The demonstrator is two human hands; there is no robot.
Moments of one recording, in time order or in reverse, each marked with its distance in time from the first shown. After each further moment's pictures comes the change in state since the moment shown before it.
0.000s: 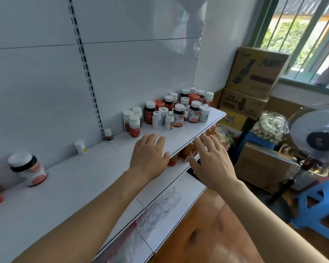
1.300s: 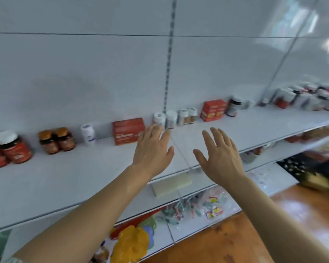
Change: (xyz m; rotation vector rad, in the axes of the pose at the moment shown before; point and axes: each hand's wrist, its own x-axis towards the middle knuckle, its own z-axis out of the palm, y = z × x) left_hand -0.664 -0.393 -0.289 0.173 0.096 -0.361; right_hand -0.381 -0.650 -0.111 0.167 0.013 -0.368
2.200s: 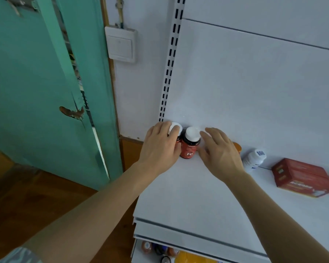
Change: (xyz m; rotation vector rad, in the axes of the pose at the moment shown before) left_hand -0.176 -0.467 -0.080 0.093 0.215 -0.415; right_hand 0.129 -0.510 0.110 0.304 0.093 -0.726
